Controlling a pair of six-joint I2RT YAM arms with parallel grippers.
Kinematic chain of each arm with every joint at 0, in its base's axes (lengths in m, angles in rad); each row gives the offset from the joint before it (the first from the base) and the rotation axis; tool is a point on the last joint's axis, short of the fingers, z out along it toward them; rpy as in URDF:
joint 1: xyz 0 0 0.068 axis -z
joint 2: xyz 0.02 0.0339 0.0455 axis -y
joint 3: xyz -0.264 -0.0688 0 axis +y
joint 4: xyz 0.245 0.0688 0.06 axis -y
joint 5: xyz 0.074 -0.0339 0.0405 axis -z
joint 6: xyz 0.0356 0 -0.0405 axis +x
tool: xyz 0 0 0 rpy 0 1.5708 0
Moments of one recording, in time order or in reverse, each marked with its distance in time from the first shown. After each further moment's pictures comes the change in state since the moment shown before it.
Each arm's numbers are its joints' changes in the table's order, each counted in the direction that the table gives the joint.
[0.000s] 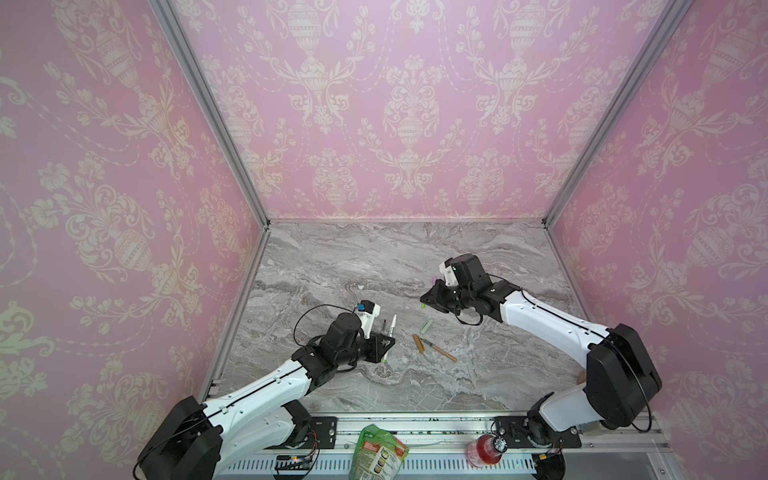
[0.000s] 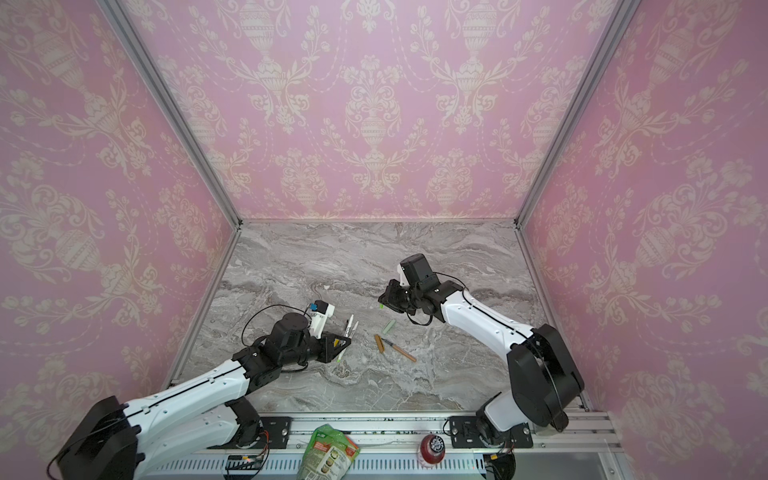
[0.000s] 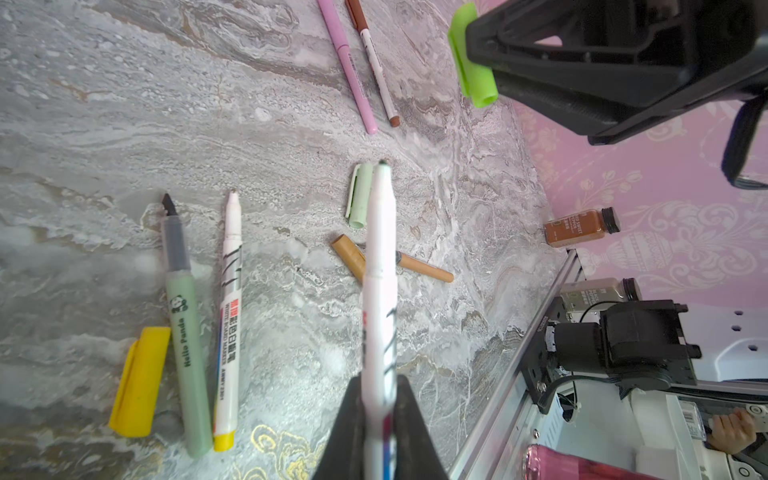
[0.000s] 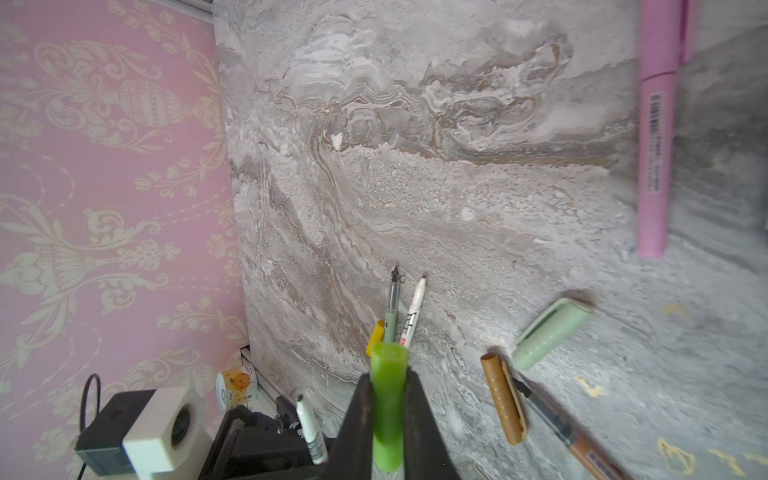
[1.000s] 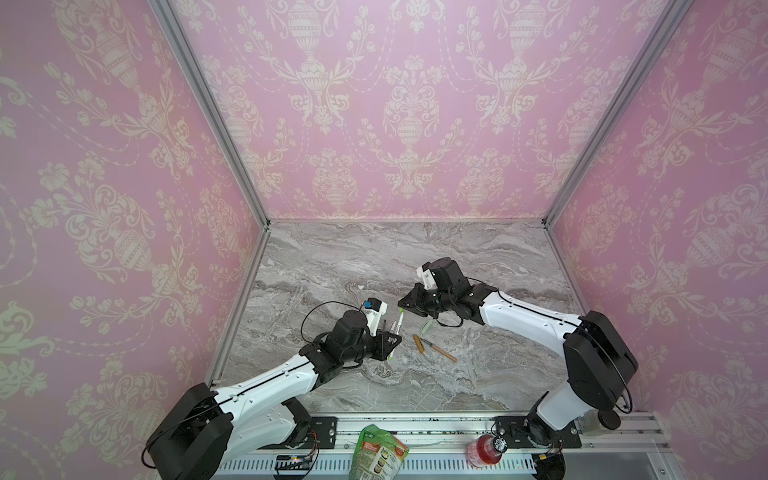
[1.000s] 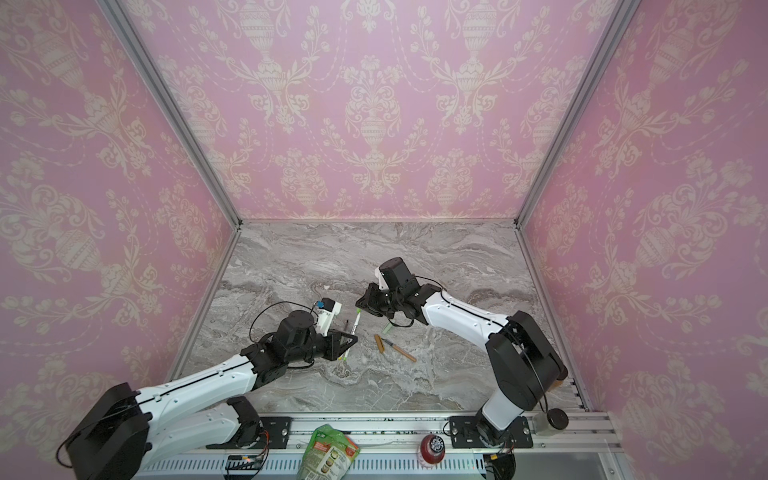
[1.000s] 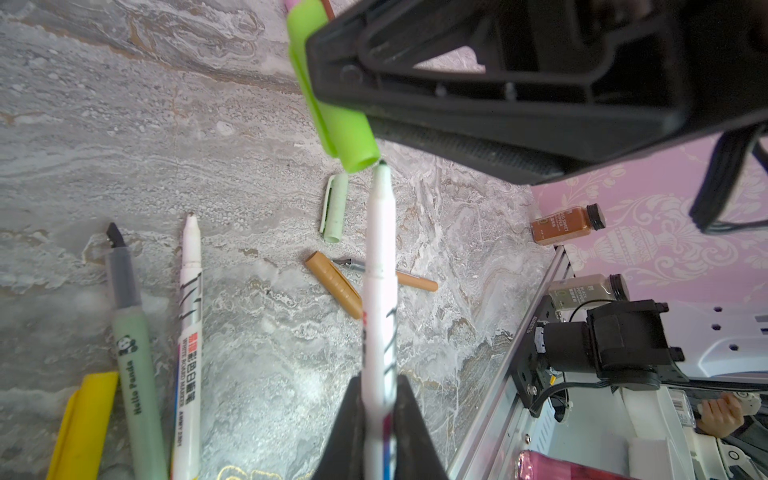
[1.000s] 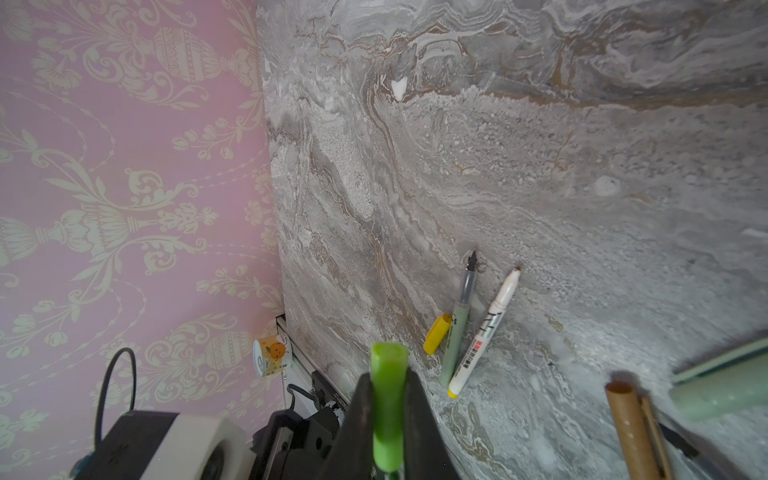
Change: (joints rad) left arm 0.019 -0.059 -0.026 0.064 0.003 0.000; right arm -0.102 -0.104 -0.035 0.133 -0.048 0.092
